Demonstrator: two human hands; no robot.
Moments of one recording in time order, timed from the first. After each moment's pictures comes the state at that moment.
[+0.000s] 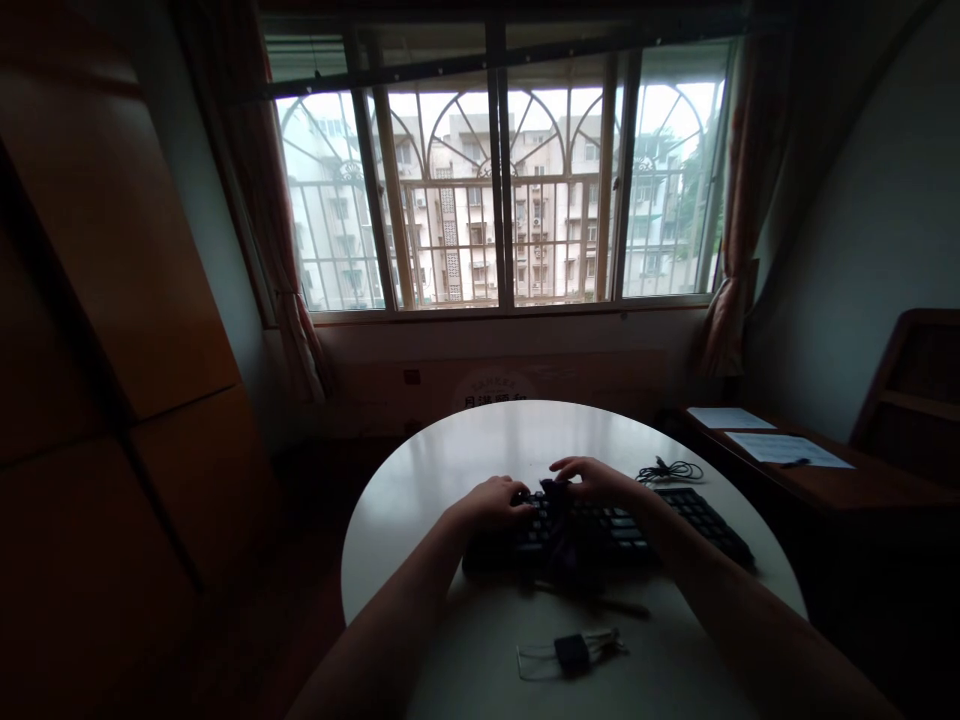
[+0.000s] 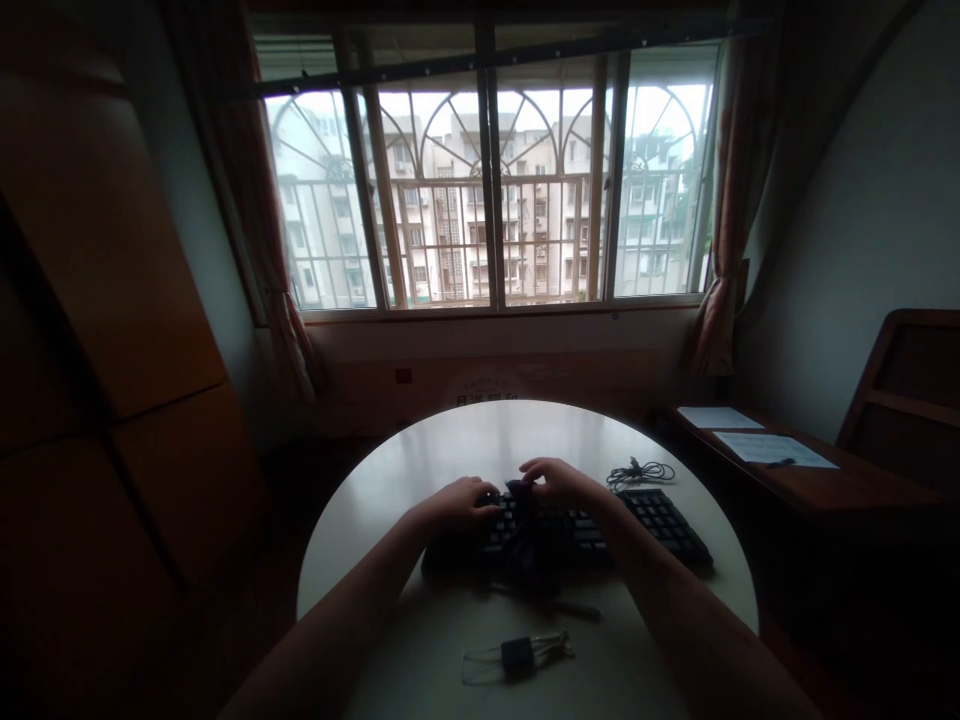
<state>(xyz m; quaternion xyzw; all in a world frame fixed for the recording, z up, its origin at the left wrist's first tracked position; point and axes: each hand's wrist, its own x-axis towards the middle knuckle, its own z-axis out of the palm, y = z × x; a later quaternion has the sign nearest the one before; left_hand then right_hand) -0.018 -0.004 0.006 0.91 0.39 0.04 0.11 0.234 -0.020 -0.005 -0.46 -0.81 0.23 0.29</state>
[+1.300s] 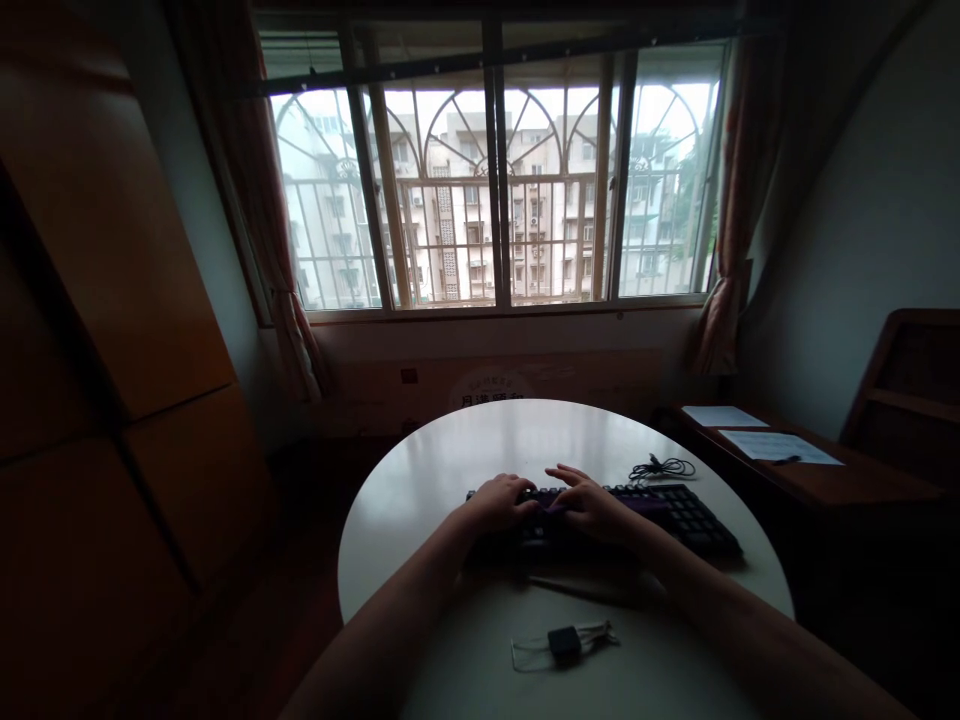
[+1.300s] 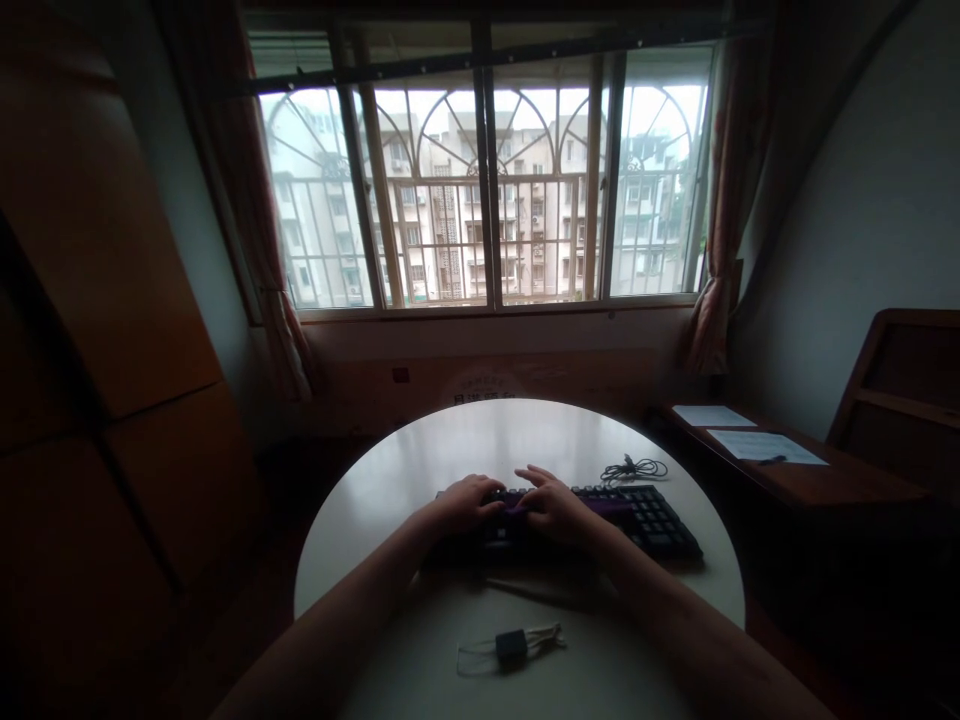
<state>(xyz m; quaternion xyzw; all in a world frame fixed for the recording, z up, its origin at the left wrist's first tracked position) -0.004 -0.004 -0.009 0.92 0.36 0.10 0.08 0.227 -0.053 -0.039 -0.44 -0.84 0.12 0.30</state>
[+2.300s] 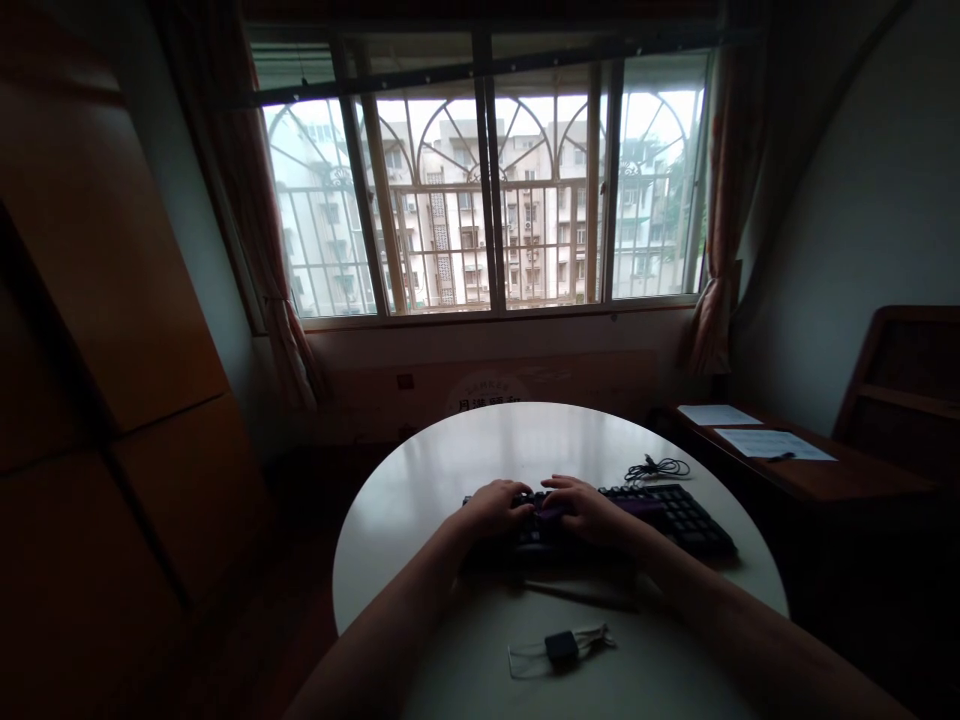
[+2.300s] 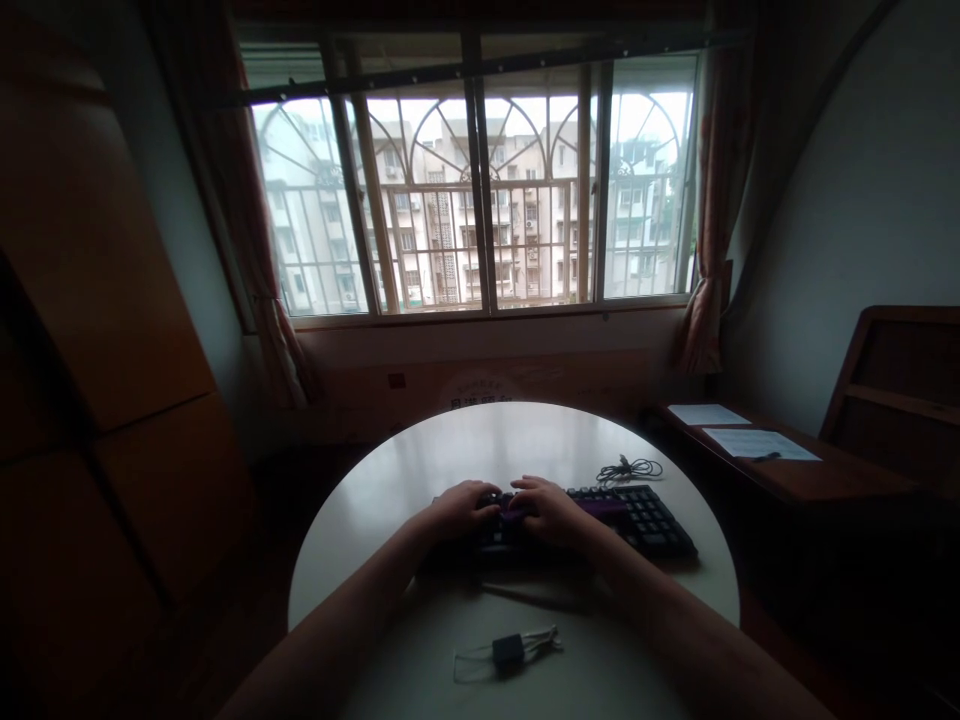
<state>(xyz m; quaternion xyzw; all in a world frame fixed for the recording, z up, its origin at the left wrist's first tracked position) -0.005 0.002 -0.013 0.92 0.37 0.10 0.10 0.225 -0.048 -0.041 -0.44 -0.84 0.12 0.29</state>
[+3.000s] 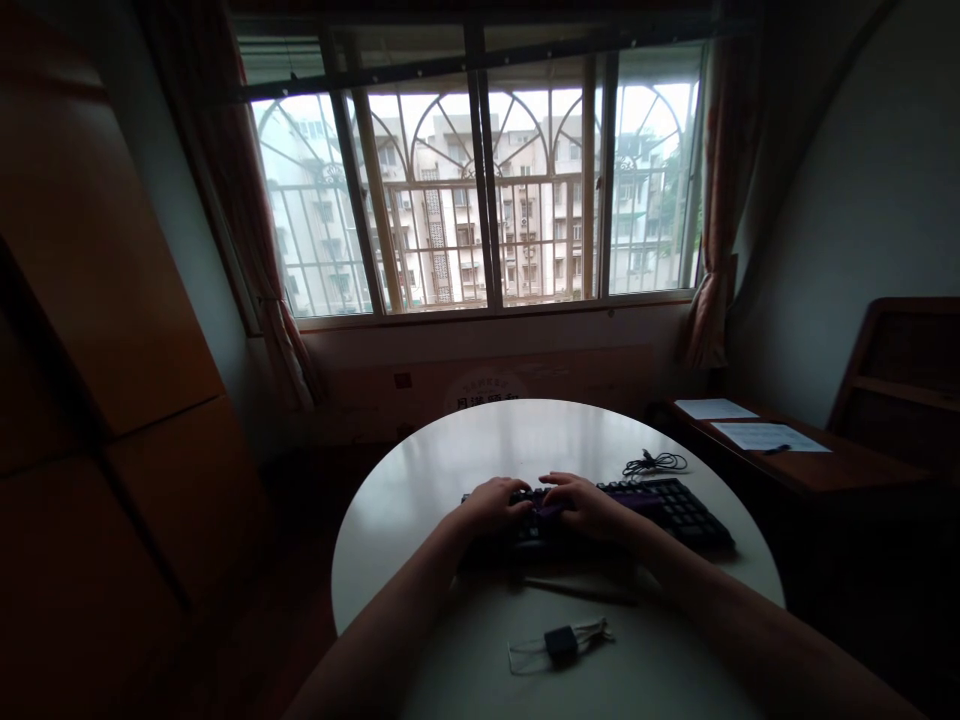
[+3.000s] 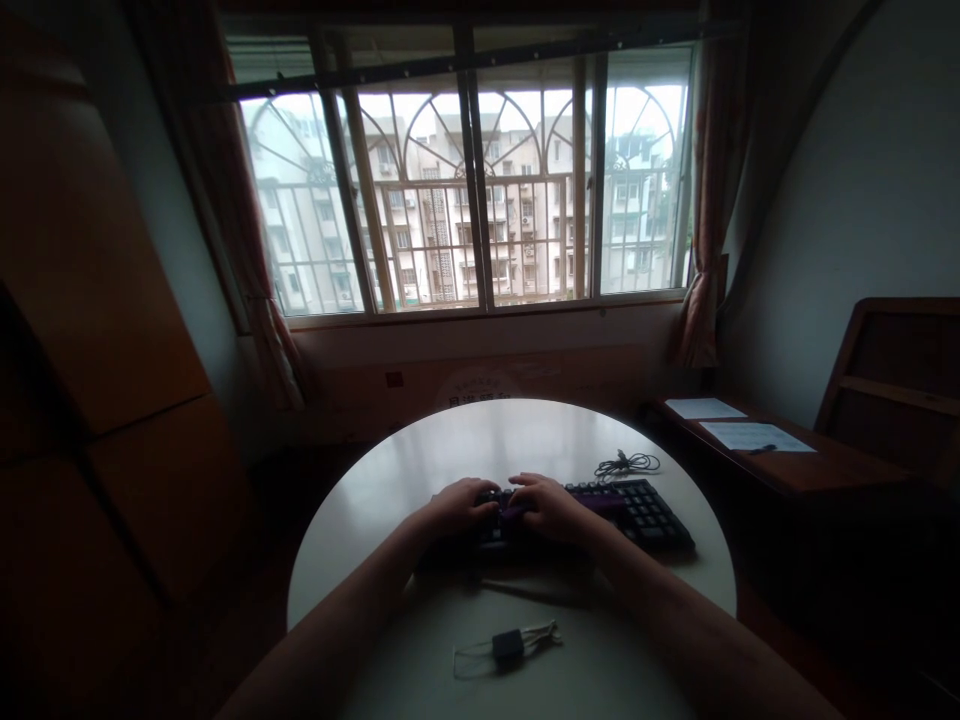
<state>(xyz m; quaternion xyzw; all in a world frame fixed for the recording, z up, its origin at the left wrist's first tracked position) -0.005 -0.004 -0.006 0.92 0.37 0.10 0.11 0.224 -0.053 -0.035 -0.45 -0.84 0.13 0.30</state>
